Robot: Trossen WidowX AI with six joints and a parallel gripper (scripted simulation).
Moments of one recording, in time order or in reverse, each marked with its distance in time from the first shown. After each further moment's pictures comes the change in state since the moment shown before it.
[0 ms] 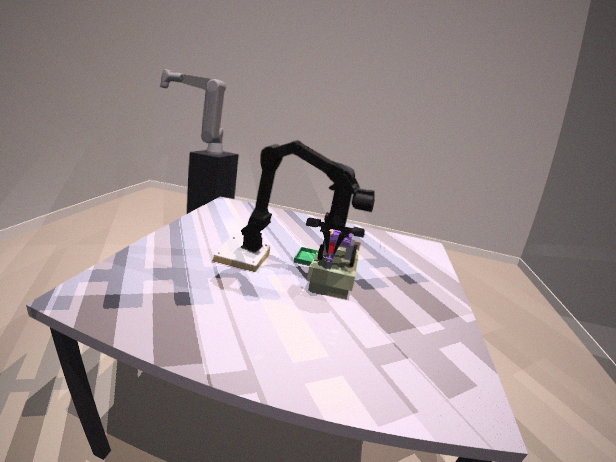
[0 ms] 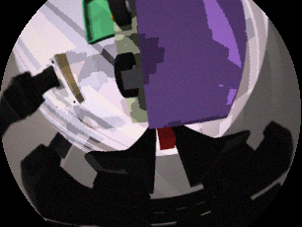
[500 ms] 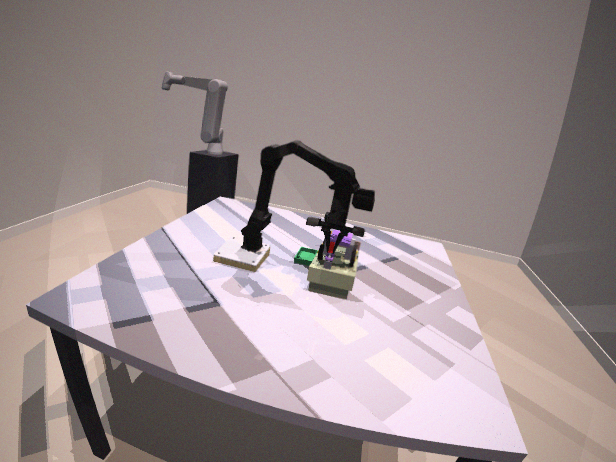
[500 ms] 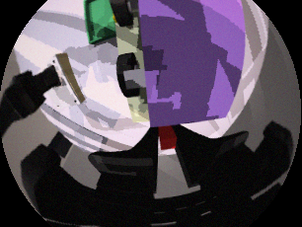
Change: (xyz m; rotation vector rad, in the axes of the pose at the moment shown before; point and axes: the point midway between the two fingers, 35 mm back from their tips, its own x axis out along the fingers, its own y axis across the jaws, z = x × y) arm -0.002 0.001 0.000 -0.004 -0.001 0.004
